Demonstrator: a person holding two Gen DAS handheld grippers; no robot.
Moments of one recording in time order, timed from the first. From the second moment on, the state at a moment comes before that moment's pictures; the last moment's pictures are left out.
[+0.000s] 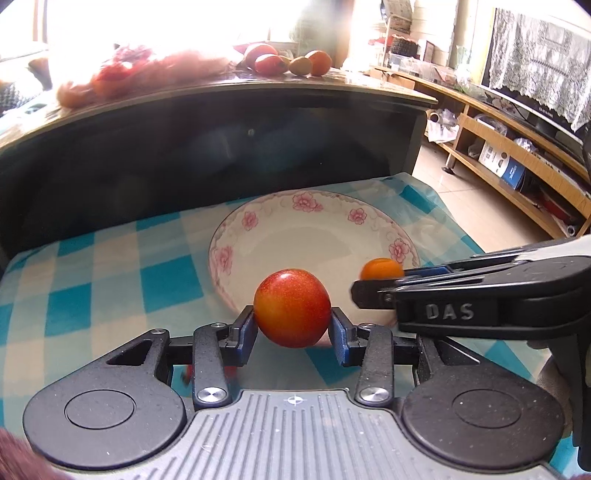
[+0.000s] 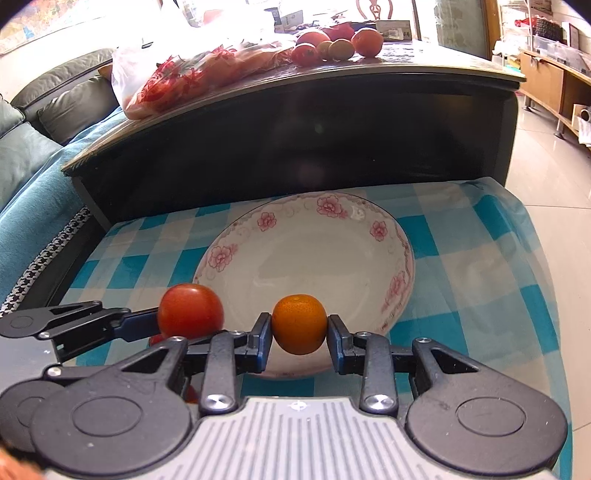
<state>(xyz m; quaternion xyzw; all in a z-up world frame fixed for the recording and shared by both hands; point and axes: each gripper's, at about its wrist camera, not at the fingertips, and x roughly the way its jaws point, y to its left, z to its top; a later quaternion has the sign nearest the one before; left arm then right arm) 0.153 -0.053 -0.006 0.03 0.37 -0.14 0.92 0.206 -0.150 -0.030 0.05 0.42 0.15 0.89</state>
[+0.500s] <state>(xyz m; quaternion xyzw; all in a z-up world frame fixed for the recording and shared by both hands) 0.177 -0.062 -0.021 0.06 0.37 -0.14 0.91 0.226 -0.157 -0.050 0.06 0.42 0.15 0.89</state>
